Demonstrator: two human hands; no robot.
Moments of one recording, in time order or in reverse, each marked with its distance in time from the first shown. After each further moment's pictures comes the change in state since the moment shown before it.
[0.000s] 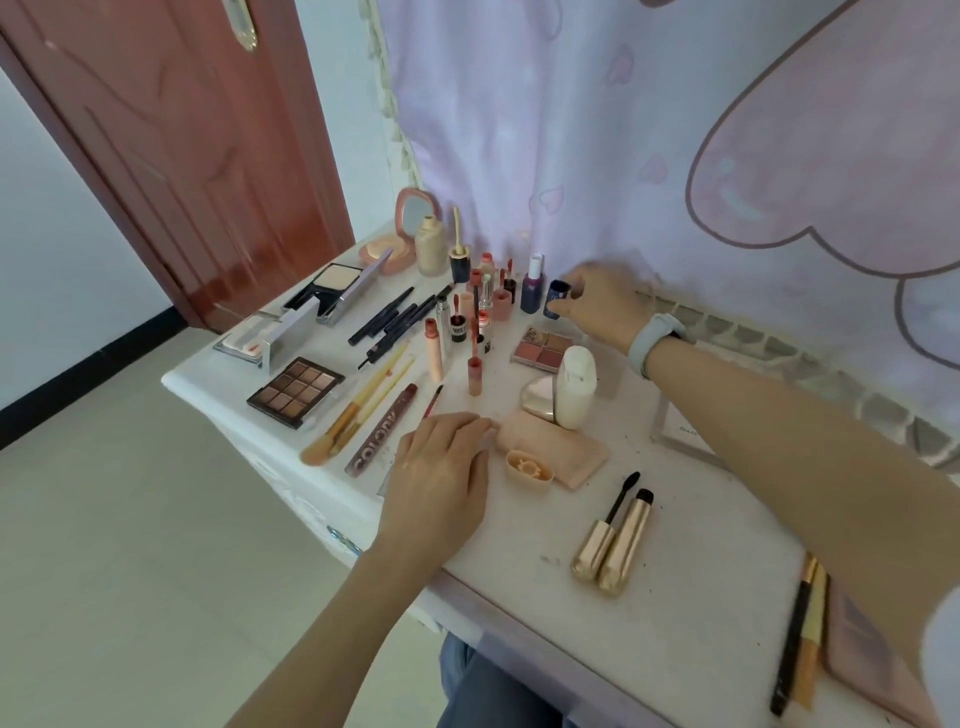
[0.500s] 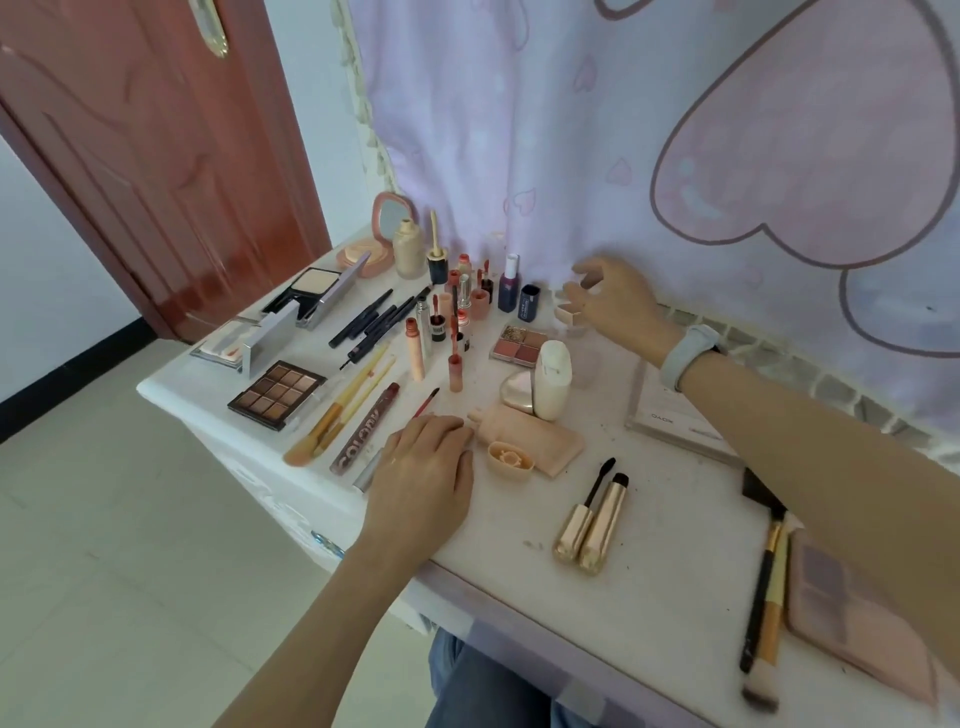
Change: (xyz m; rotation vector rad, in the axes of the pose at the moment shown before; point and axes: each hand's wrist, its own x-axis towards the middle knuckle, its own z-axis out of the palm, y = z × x) left_hand -0.002 -0.008 0.003 0.073 0.000 0.075; right_hand -0.030 0.011 -0.026 0.034 0.183 -0.001
